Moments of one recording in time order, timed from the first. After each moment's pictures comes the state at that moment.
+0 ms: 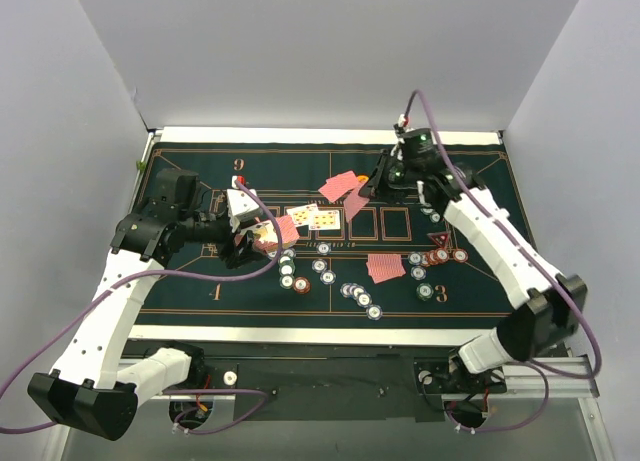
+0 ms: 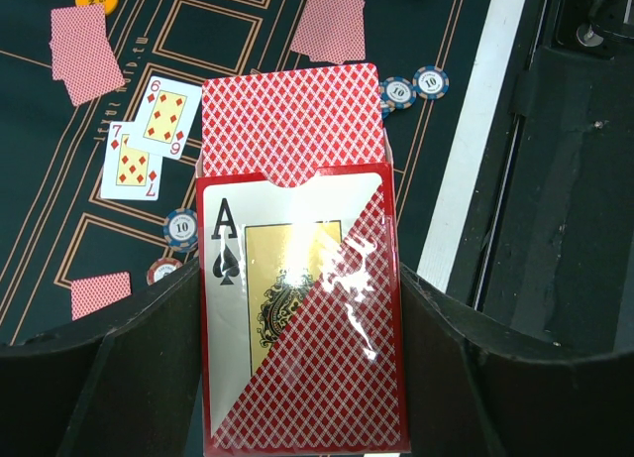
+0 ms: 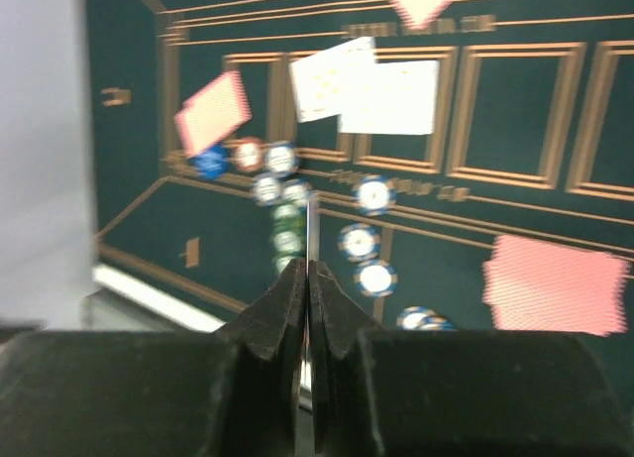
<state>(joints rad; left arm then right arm) -0.28 1.08 1.22 -0.93 0.81 0.64 0.44 1.43 1.40 -0.62 -0.23 0.68</state>
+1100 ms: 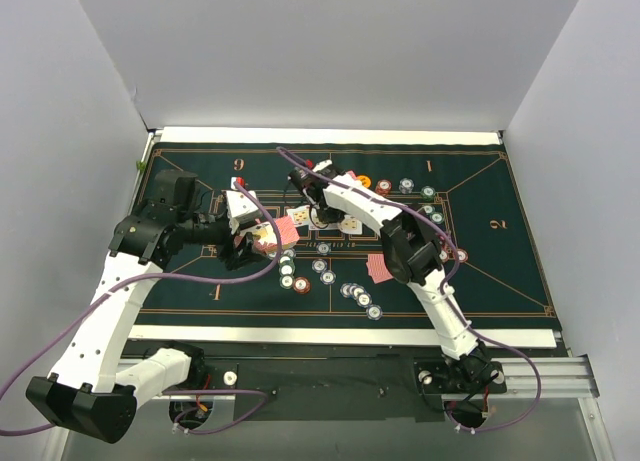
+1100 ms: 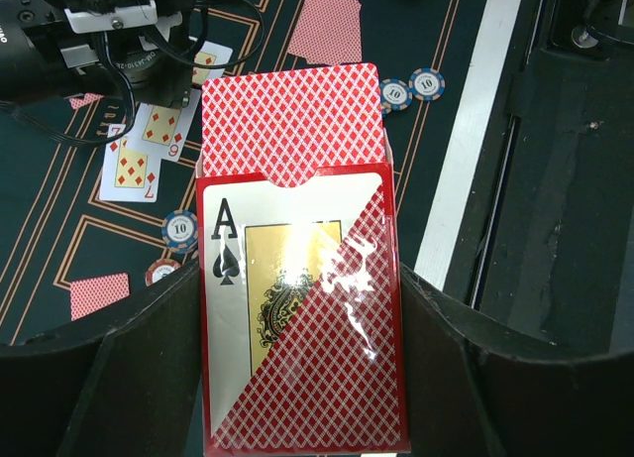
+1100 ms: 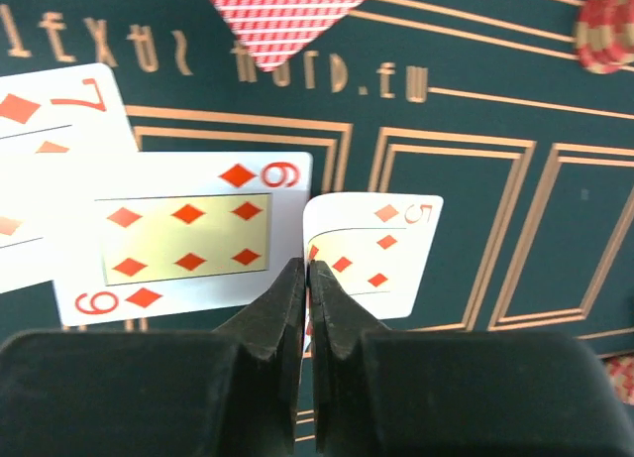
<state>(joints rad) -0.29 1.06 1.22 -0.94 0.81 0.63 0.71 2.41 2.08 -1.00 0.54 0.44</state>
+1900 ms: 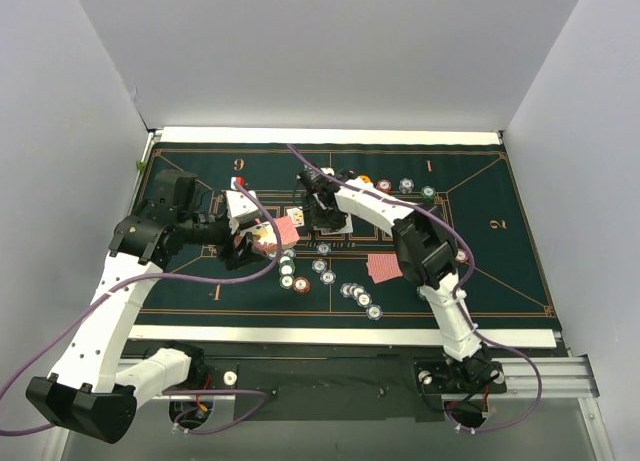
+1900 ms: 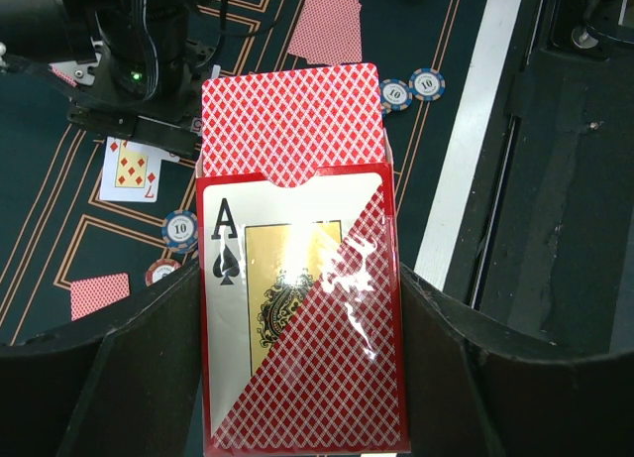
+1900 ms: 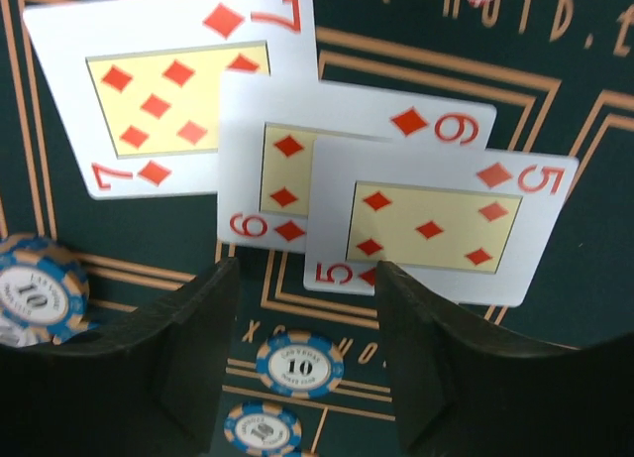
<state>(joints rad) -0.29 1.06 1.22 -0.94 0.81 0.63 0.70 2.29 1.85 -0.74 0.18 0.48</state>
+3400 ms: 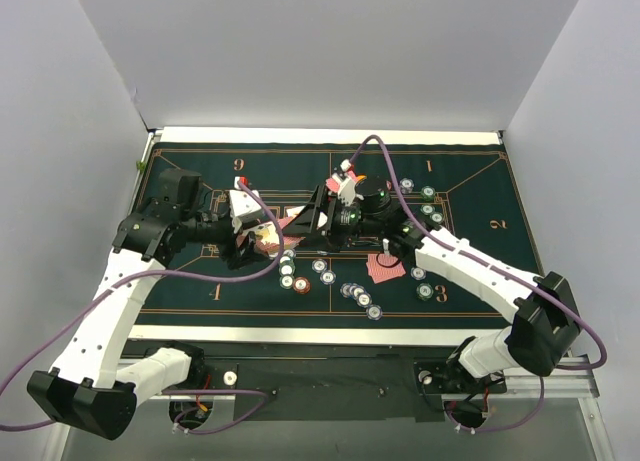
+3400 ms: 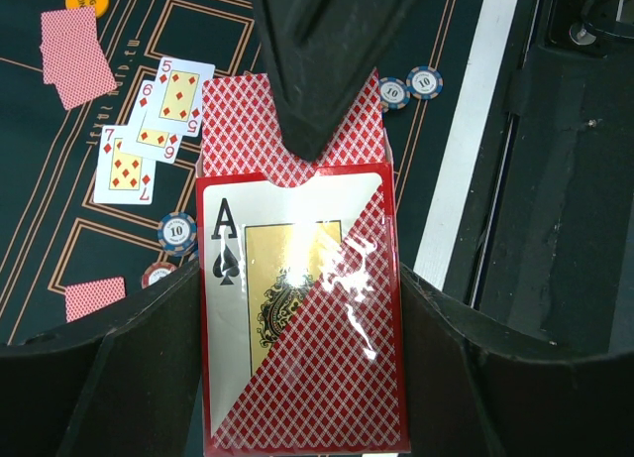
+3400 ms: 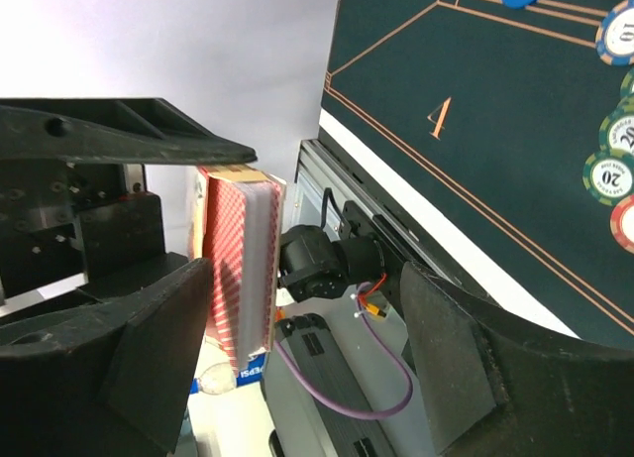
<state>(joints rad) -0.30 1.08 1.22 -0.93 0.81 0.63 0.75 1.41 1.07 -0.04 -0.48 1.09</state>
